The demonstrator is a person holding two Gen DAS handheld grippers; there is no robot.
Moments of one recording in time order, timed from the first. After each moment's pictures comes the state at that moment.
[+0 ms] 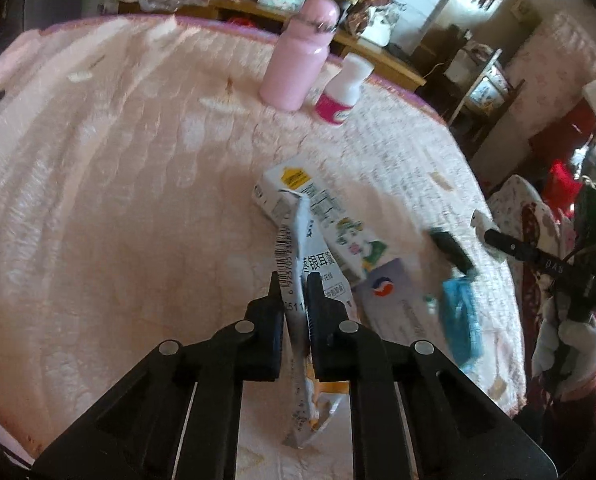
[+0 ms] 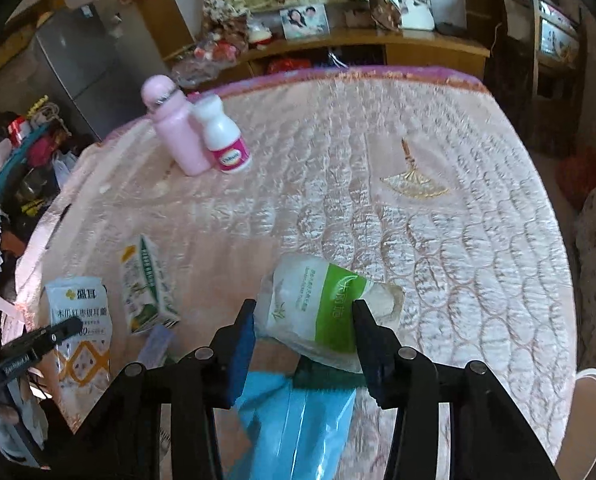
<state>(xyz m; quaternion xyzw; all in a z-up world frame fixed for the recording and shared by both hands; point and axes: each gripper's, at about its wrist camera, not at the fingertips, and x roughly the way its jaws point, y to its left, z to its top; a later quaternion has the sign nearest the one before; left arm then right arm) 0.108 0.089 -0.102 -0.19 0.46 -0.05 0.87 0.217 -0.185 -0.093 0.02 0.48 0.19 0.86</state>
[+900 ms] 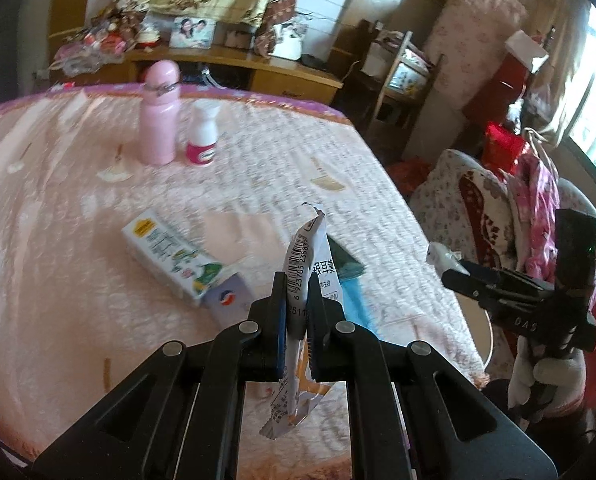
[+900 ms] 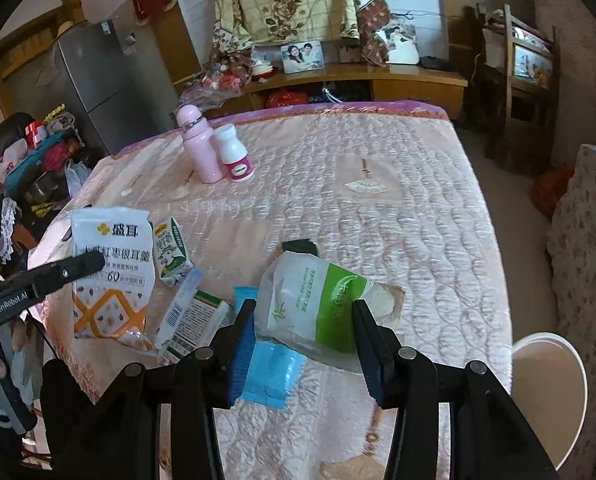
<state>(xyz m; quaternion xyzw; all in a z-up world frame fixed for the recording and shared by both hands) 0.090 -0.028 -0.028 -0.11 0.40 -0.15 0.90 0.111 -0.247 -0.048 0.01 0.43 0.18 0.89</state>
